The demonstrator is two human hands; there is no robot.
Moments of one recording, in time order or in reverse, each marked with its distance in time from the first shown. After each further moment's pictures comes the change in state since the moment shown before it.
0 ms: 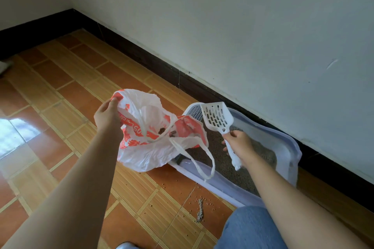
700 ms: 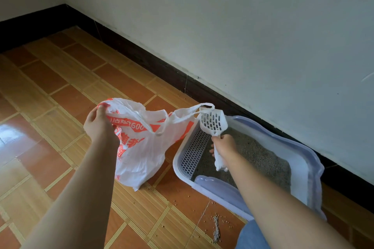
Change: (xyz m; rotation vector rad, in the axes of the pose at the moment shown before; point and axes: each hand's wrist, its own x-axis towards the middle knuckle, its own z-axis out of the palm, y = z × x) left_hand 0.085 0.003 -0.011 -0.159 0.115 -0.024; right_hand 0.042 -0.038 0.092 0.058 0.048 0.189
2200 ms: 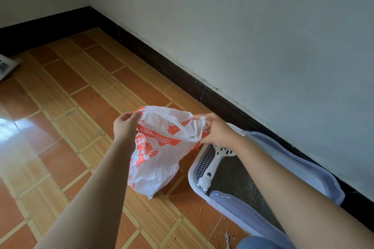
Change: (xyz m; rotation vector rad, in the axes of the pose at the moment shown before) left_hand 0.032 0.010 0.001 0.352 -0.249 0.045; right_hand -0.026 -0.108 0.030 -0.572 -0.433 -0.588
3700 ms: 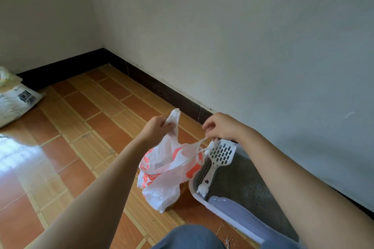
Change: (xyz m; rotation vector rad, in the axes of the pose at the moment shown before) left_hand -0.079 0.065 0.007 0.726 -0.473 0.634; right_hand -0.081 -0.073 -0.061 -0.214 0.023 -0.020
